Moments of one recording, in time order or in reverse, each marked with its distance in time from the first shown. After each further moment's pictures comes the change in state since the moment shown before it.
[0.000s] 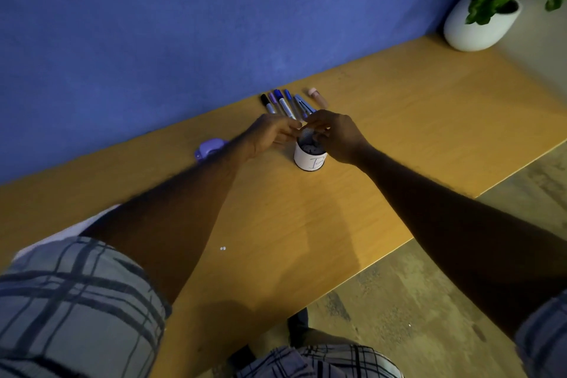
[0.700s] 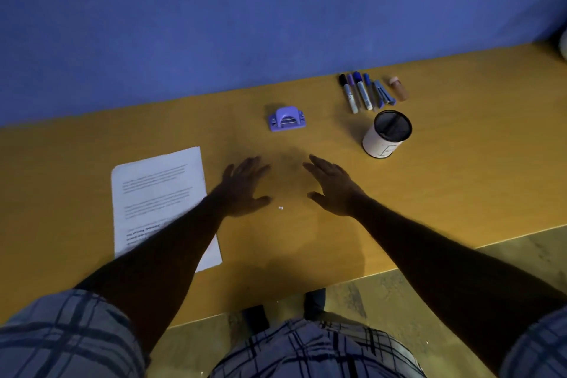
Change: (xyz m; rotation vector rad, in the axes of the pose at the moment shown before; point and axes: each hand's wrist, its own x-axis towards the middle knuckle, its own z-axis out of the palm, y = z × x) left_hand -0.178 -0.189 -0.092 1.175 0.121 -0.036; right_hand -0.072 -0.068 0.157 -0.316 -0.466 -0.213
